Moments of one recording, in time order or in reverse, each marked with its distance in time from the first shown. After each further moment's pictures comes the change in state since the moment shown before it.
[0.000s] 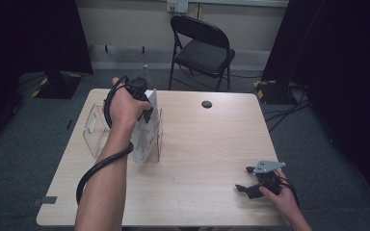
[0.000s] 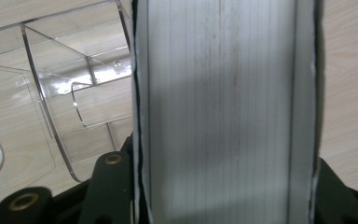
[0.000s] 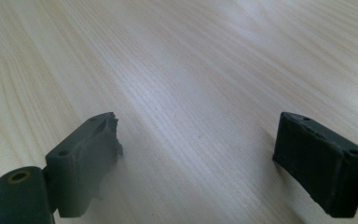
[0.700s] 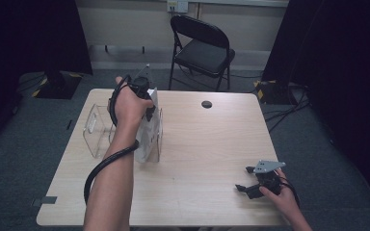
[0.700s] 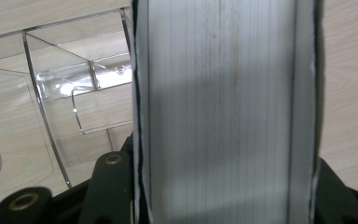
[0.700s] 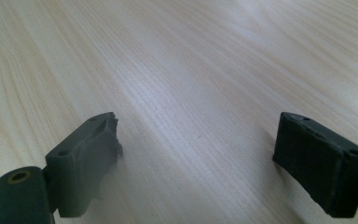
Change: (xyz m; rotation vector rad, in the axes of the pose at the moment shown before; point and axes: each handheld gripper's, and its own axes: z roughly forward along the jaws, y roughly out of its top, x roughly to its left) left arm -0.002 0.010 0.008 0.000 0.018 -0.032; right arm -0.001 0.000 0.000 0.001 0.003 -0.005
